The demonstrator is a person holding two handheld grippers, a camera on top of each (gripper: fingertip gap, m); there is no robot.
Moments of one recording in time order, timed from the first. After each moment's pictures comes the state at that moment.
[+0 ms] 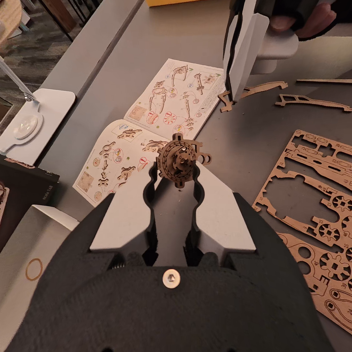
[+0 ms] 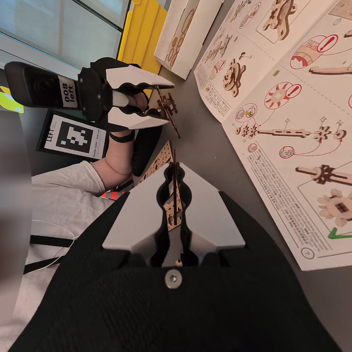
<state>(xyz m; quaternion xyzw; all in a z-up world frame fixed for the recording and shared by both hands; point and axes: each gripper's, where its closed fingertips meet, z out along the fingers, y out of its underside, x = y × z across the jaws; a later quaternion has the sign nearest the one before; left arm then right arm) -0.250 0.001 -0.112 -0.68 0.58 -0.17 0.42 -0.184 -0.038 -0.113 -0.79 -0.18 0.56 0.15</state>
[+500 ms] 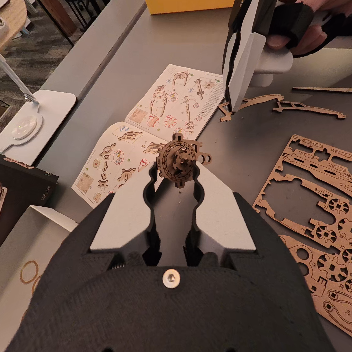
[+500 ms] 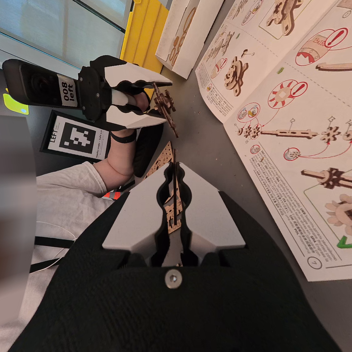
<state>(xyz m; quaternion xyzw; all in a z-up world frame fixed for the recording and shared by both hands) -0.250 0.002 -0.108 -0.68 0.57 -0.18 0.43 -0.188 -0.039 -0.115 -0.79 -0.17 0.57 0.14</state>
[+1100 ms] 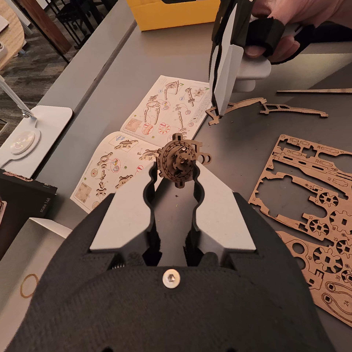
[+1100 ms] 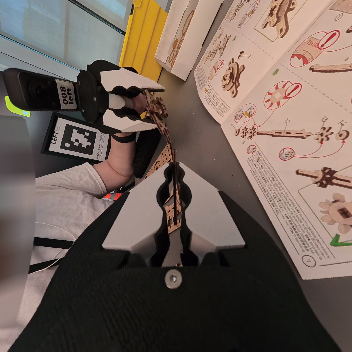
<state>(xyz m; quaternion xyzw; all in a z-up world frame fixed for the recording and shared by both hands) -0.246 -0.006 -0.103 -0.65 0.59 -0.20 0.44 -0.187 -0.037 -0.116 -0.79 -0.17 0.57 0.14</state>
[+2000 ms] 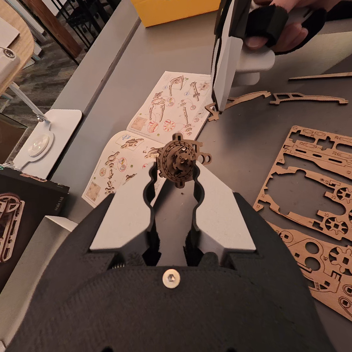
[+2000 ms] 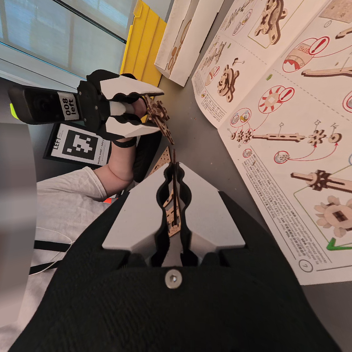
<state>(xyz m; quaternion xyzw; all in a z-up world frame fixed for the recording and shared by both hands) -0.249 -0.002 -0.106 -0.64 0.60 -0.16 0.45 -0.187 -0.032 -0.118 -0.79 -0.16 0.58 0.15</state>
